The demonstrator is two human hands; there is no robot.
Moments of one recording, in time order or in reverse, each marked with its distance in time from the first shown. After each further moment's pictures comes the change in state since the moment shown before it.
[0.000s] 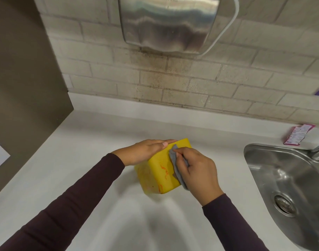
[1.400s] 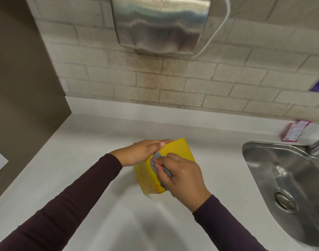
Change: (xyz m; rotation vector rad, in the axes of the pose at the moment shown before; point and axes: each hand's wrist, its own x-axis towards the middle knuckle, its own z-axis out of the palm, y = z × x) left_hand 0.004 -0.006 -0.003 0.107 0.005 -0.006; right_hand -0.007 -0.020 0.012 0.094 -0.015 -0.212
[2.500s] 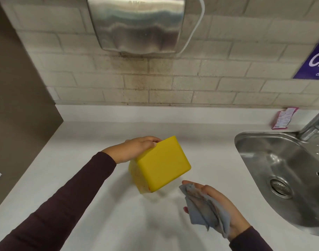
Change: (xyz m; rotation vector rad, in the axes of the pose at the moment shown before) left_hand 0.003 0.021 -0.001 0.130 0.008 -0.129; right_hand -0.090 0.041 -0.048 1.490 -0.062 1.303
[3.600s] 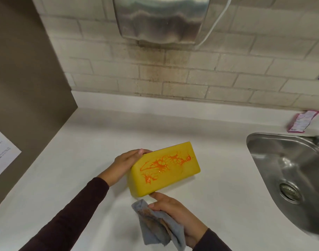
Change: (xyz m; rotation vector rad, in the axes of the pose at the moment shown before) left_hand -0.053 -0.084 0.041 -0.392 0.281 -0.007; right_hand 0.015 0.069 0.065 -0.397 -0.340 0.218
